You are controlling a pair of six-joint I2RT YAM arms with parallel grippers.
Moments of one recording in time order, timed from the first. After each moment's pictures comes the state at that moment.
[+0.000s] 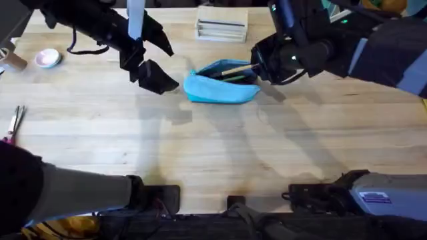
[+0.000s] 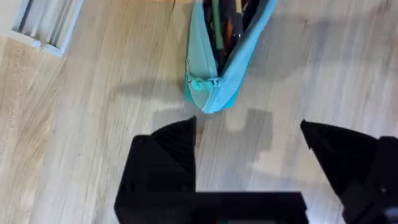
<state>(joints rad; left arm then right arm) 0.06 1.58 1.42 -1.31 0.66 1.32 0.50 1.49 1.05 -0.52 0.14 1.54</state>
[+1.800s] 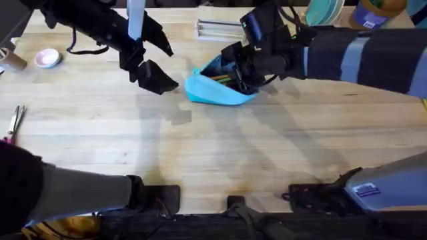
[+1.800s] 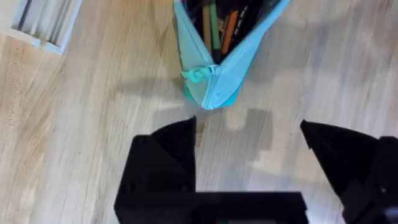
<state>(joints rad) 0.06 1.58 1.42 -1.31 0.65 1.32 0.55 1.70 1.06 -0.32 -0.06 1.67</state>
